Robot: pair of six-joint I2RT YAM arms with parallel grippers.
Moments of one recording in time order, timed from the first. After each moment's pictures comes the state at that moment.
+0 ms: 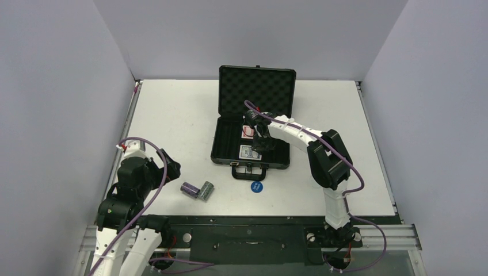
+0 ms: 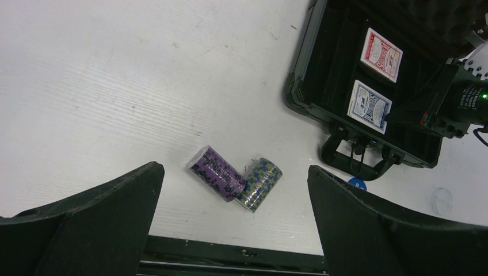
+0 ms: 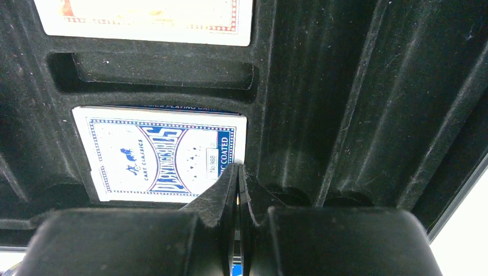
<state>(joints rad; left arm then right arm) -0.19 0.46 0.79 -0.92 -0.12 -0.58 0.67 2.03 1.56 -0.86 0.18 0.68</state>
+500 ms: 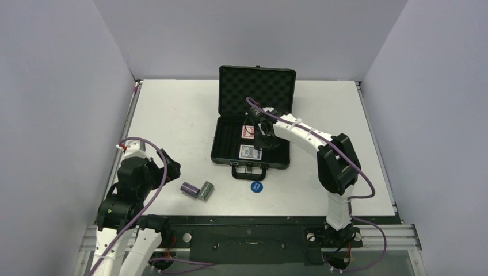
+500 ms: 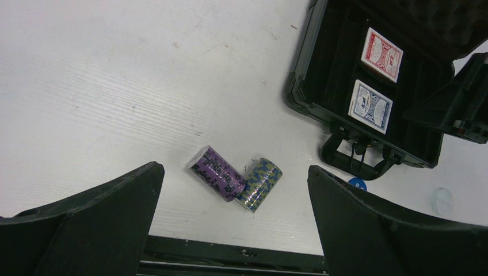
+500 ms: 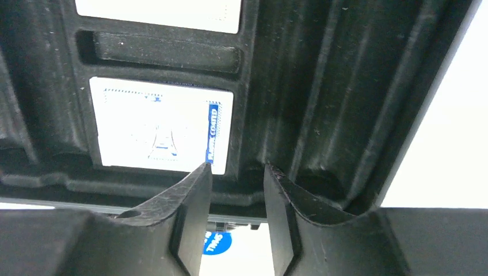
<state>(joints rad) -0.19 0.46 0.79 -0.92 -0.12 -0.58 0.67 1.97 1.56 -0.89 0.21 0.62</state>
